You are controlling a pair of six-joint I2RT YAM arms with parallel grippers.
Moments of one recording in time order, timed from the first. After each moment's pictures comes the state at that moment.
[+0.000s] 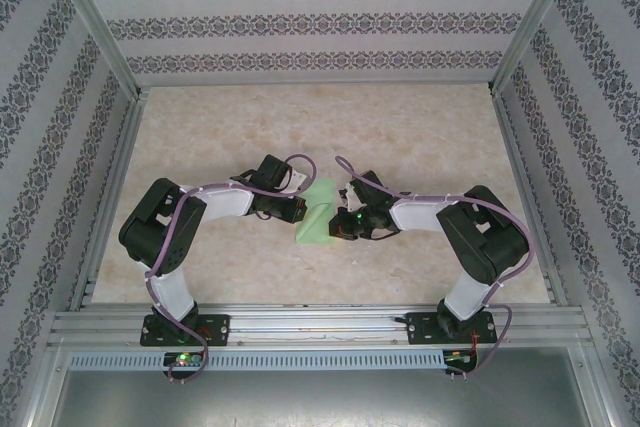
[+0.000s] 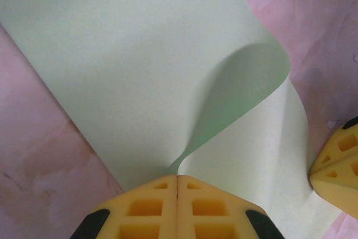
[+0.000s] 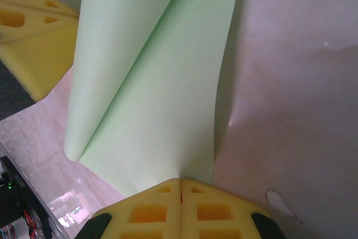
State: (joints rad) left arm -0.51 1.80 0.93 -0.19 0.38 -0.16; right arm 0.58 1.71 0.74 -0.09 -0.56 0.71
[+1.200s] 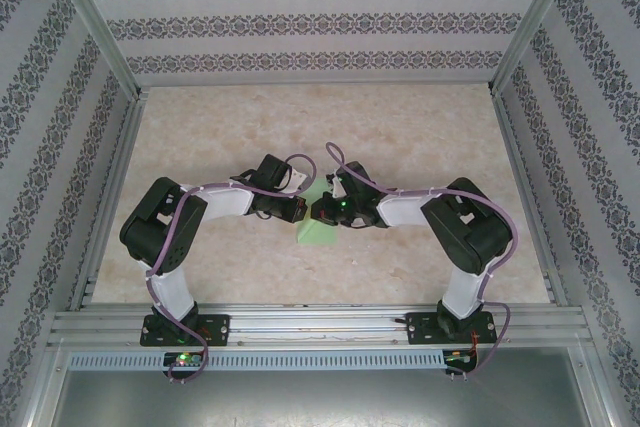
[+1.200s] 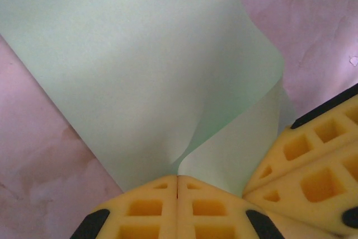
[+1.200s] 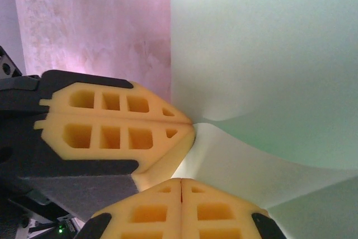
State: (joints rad) left arm -0.50 1.81 0.93 -0.17 0.40 -0.15; right arm 0.63 1.81 0.82 0.15 -0.53 0.89
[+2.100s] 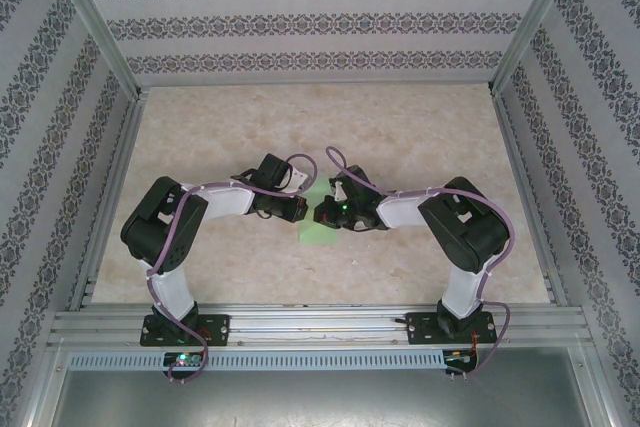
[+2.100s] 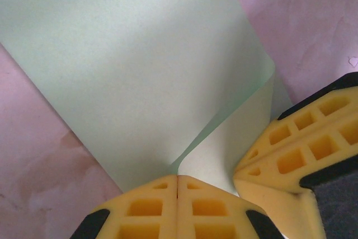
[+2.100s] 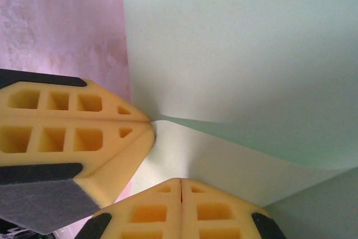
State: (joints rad) left arm -0.50 1.82 0.94 -0.17 0.40 -0.14; right arm 0.63 1.82 0.80 0.15 -0.48 0.88
